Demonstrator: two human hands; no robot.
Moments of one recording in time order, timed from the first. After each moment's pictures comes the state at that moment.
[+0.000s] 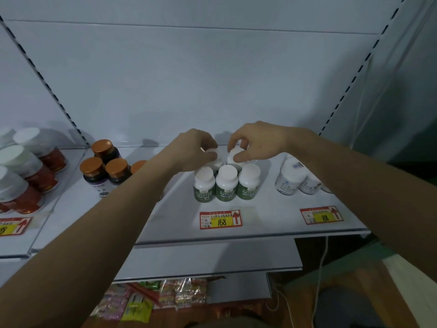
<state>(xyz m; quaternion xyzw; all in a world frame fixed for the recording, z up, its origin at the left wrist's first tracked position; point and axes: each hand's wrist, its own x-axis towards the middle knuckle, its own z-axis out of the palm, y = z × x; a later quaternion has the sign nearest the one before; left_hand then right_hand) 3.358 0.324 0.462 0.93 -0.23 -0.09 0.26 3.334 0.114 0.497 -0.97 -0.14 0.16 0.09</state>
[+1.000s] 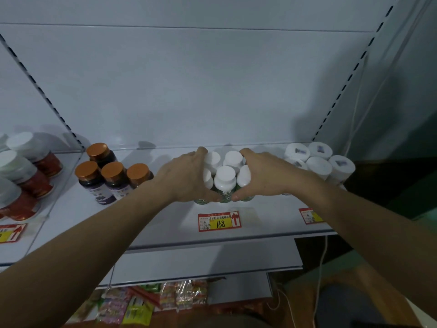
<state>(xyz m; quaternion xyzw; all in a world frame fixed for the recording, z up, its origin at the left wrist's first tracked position) 3.321 0.330 0.444 0.95 -0.27 -0.09 0.11 3.275 0.117 0.450 -0.98 -0.04 0.12 0.15</state>
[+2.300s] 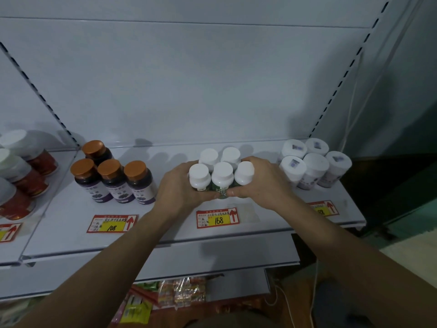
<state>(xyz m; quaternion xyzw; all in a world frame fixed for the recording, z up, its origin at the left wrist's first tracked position) 3.295 0.340 0.387 0.89 -0.17 0.00 0.43 3.254 0.128 0.410 -0.96 0.07 -0.01 0.28</state>
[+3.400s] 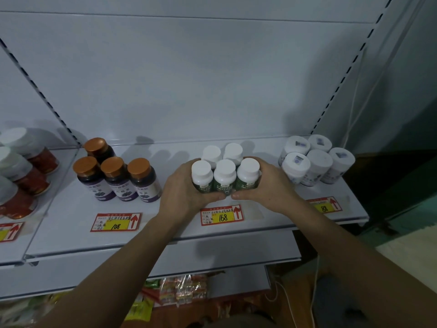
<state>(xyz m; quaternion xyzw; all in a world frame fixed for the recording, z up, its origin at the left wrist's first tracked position) 3.287 0.344 0.371 0.87 -0.17 0.04 0.46 3.245 0.118 0.385 -0.91 0.04 -0.06 0.41</state>
